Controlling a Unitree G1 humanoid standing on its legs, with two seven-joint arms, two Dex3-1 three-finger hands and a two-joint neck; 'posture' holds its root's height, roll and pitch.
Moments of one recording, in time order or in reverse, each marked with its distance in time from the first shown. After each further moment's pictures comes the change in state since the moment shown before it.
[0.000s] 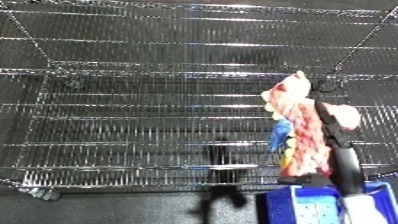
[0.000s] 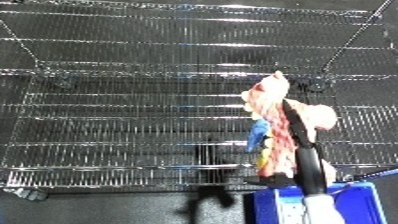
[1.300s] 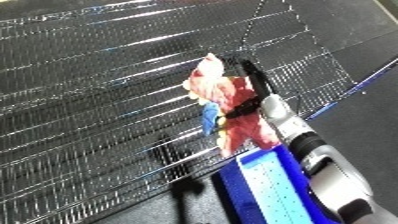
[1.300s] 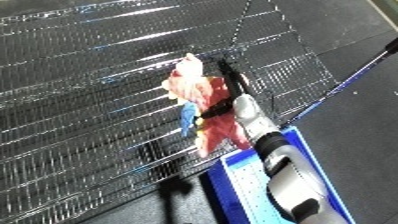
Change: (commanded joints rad) left arm 0.041 0.082 -0.190 -0.010 -0.073 -0.039 -0.055; right arm -0.620 -0.348 0.314 0.966 0.086 0.135 0.081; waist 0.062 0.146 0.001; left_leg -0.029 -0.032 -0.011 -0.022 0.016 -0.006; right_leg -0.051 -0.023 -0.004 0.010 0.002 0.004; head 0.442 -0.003
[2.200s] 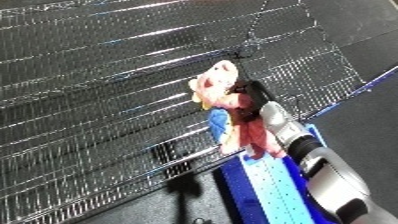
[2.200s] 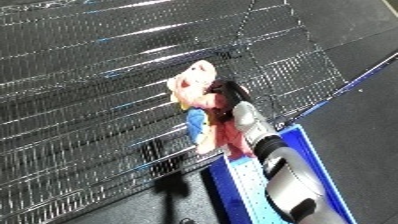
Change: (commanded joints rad) left arm 0.013 -0.011 0.040 0.033 -0.008 0.002 -0.023; right arm 0.100 0.049 0.049 0.040 -0.061 -0.005 0.060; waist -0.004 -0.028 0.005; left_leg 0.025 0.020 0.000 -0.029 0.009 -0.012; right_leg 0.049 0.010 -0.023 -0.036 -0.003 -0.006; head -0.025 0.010
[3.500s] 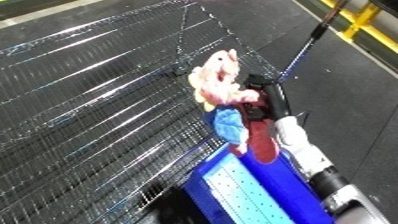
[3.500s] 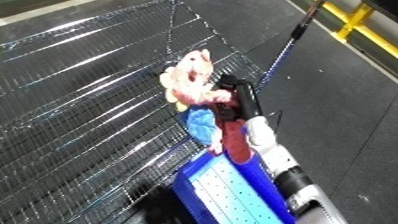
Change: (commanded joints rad) left arm -0.029 -0.041 0.049 0.046 0.043 0.019 0.034; right arm 0.673 0.063 -0.718 -0.764 0.068 -0.151 -0.228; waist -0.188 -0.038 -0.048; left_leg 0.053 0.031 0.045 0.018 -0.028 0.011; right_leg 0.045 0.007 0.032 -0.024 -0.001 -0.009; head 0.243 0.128
